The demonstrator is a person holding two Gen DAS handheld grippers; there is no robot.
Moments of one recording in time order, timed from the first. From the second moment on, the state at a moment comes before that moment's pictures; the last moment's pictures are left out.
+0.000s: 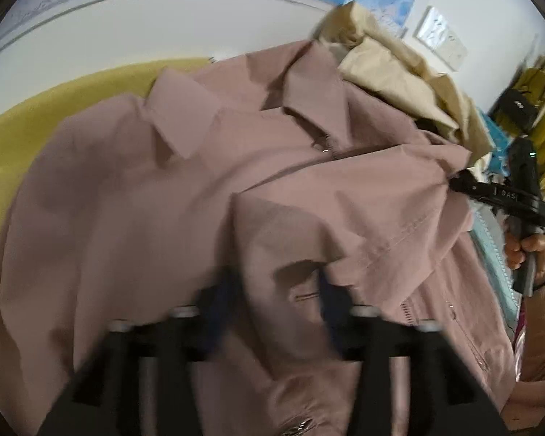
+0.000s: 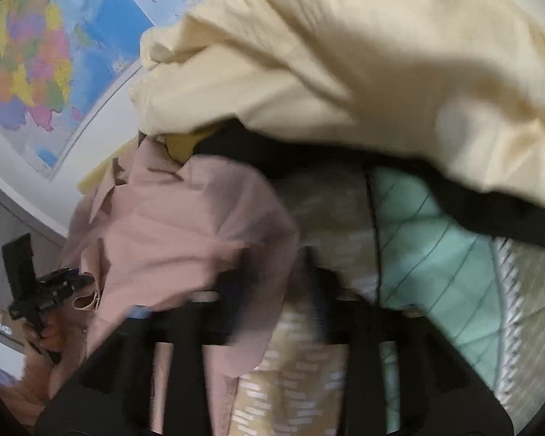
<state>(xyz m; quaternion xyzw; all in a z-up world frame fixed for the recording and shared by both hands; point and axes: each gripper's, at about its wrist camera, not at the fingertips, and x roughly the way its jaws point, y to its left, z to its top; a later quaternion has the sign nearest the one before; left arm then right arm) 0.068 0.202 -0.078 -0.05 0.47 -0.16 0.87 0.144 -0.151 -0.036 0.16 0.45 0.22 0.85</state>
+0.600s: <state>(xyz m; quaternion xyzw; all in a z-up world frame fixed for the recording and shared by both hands) 0.063 0.279 -0.046 -0.11 0.43 -0.08 0.89 0.106 -0.133 0.010 0.10 0.36 0.26 0.89</state>
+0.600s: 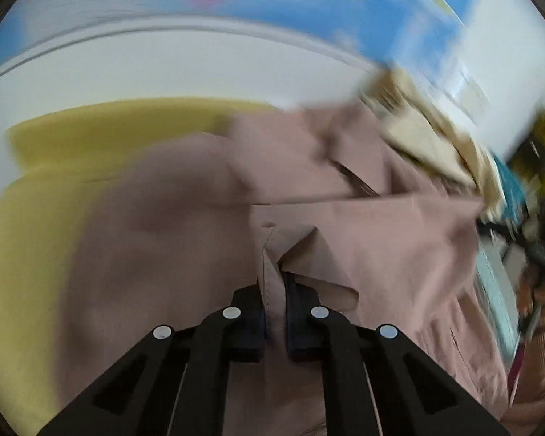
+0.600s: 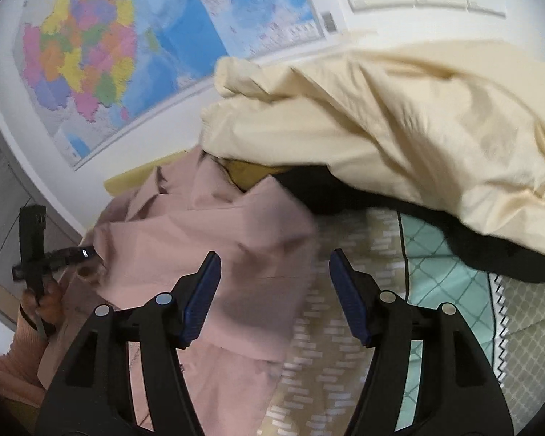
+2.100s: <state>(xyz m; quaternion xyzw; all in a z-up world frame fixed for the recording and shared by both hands) -0.084 0.385 -0.063 -0.06 0.46 0.01 0.88 0.091 0.200 0.018 -0.04 0.42 0.55 0.72</state>
